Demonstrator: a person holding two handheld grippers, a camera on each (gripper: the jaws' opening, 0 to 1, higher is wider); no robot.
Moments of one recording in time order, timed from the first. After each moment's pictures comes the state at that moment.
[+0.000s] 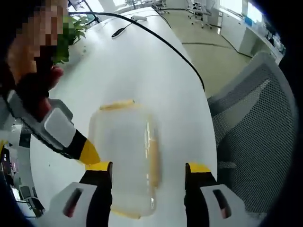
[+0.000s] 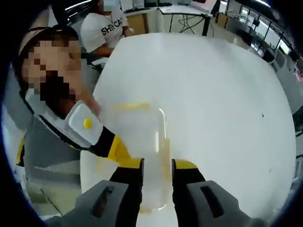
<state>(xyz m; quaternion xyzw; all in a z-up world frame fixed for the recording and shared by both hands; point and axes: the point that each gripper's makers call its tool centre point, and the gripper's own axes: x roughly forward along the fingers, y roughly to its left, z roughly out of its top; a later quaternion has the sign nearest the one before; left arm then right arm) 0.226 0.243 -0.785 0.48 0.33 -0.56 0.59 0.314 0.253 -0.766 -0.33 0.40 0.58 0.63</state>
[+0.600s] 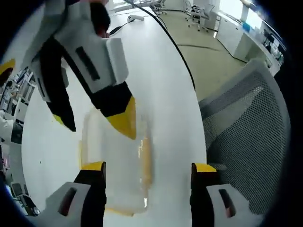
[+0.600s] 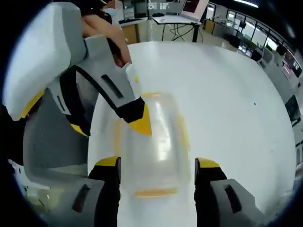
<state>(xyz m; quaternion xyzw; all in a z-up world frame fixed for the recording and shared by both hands) 0.221 0.243 -0.778 0.45 0.36 -0.57 0.59 0.276 0.226 -0.766 -0.32 0.39 0.58 0.64</state>
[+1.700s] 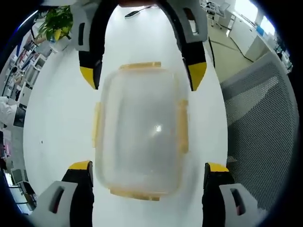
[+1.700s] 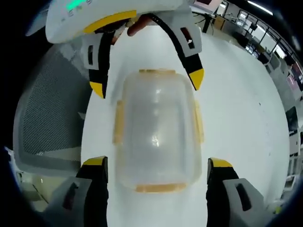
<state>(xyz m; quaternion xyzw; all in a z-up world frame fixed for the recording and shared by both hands) 0.267 0.290 -0.803 0.47 0.40 -0.52 0.59 0.267 0.212 -0.795 -0.40 0.40 0.56 0.60</state>
